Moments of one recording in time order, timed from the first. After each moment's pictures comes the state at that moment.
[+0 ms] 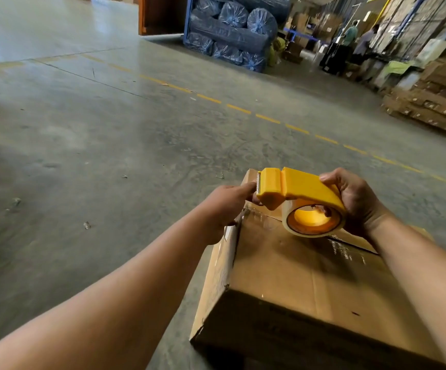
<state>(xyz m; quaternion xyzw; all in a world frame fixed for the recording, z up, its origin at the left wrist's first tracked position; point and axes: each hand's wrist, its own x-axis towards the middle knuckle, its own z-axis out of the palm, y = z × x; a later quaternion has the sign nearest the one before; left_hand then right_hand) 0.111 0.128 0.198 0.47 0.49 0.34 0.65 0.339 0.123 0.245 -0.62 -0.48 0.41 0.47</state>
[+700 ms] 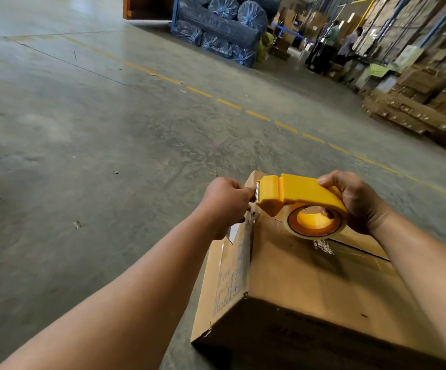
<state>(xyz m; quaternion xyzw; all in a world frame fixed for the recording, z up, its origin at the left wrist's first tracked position) 0.094 0.143 0.199 0.48 0.50 0.38 0.61 0.313 0.121 0.264 -0.65 -0.52 0.36 0.41</state>
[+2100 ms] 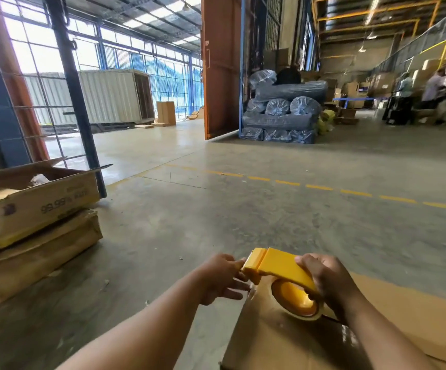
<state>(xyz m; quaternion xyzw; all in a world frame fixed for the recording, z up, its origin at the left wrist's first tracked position) 0.105 0.122 0.242 0.49 0.58 0.30 0.58 0.324 0.105 0.248 -0.56 -0.60 0.36 0.44</state>
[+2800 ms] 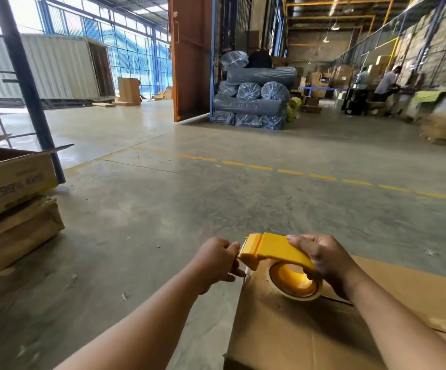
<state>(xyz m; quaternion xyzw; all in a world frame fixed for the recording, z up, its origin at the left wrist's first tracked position) 0.101 0.143 0.215 0.57 0.57 0.33 0.50 0.321 0.109 0.250 -0.58 -0.58 0.38 0.42</state>
